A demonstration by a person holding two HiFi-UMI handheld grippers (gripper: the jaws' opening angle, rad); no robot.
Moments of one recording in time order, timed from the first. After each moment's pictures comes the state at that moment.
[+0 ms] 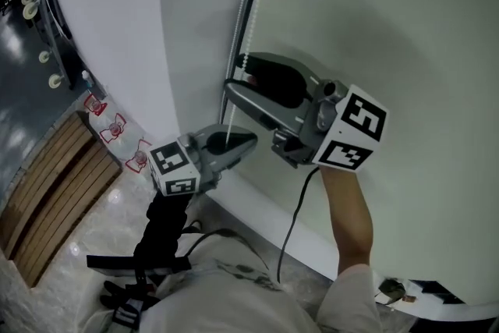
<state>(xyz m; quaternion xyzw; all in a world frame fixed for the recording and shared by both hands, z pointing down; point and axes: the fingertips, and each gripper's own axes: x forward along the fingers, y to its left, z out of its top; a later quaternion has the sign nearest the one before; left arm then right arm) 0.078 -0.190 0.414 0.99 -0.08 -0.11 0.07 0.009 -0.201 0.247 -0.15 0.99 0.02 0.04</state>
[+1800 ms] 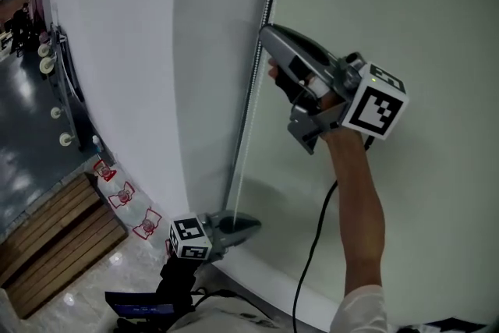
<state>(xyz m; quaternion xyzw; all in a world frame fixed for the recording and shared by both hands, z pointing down) 0.103 -0.166 0.445 0.99 -0.01 -0.08 0.10 0.035 -0.254 0.057 -0.14 0.98 0.06 0.13</state>
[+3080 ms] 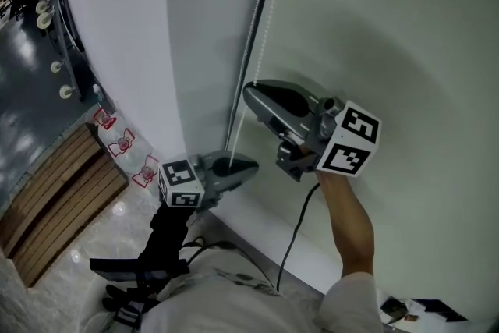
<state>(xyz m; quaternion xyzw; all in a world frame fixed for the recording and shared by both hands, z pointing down) 0.090 -0.188 0.431 0.99 -0.04 -0.08 0.10 0.030 -0.224 0.235 -0.13 0.99 -0.03 0.07</state>
